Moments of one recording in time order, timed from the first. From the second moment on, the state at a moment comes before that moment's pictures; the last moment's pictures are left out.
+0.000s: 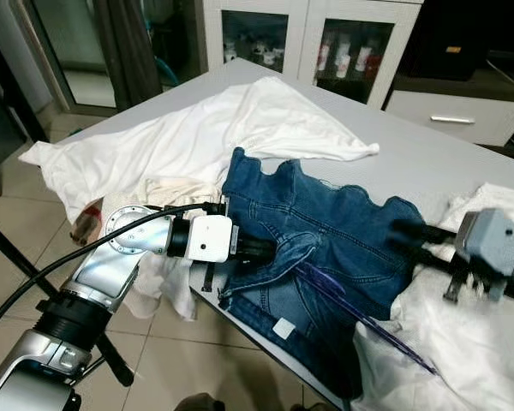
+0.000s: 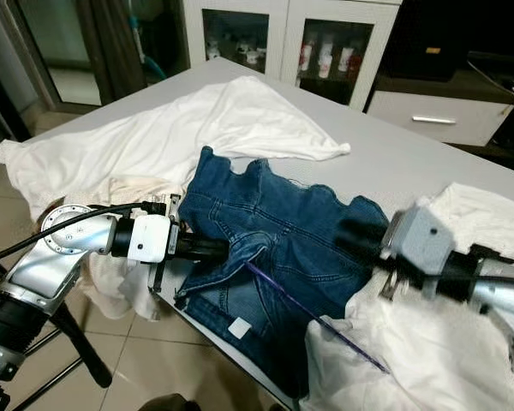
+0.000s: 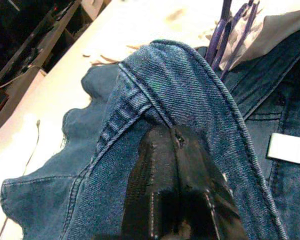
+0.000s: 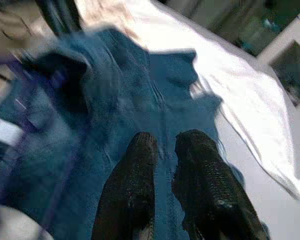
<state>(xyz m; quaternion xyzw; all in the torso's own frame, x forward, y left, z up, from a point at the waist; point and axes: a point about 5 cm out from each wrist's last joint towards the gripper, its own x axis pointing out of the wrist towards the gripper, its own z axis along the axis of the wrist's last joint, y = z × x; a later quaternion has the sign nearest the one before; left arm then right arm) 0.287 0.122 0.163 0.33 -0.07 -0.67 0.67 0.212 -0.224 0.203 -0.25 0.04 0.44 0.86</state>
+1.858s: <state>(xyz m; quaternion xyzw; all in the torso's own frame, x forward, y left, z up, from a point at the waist) 0.286 0.118 0.161 0.32 -0.07 -0.67 0.67 0.177 -0.251 0.147 -0.20 0.23 0.47 0.83</state>
